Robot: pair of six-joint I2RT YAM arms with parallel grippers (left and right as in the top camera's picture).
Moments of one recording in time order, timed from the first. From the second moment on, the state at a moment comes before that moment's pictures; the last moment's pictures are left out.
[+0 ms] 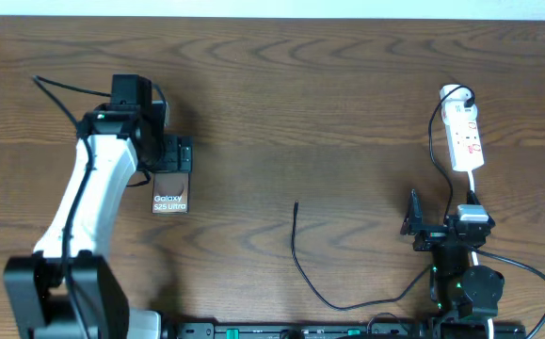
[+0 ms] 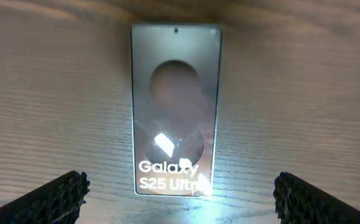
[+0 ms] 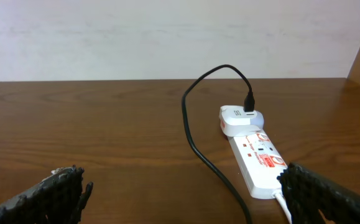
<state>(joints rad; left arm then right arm) 0.00 1.62 1.21 -0.95 0.02 -0.04 -0.05 0.01 0.01 -0.07 -0.03 0.01</state>
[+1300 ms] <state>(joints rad) 0.00 1.92 1.21 -0.83 -0.01 -0.03 -0.05 0.01 0.01 -0.07 -0.03 0.01</state>
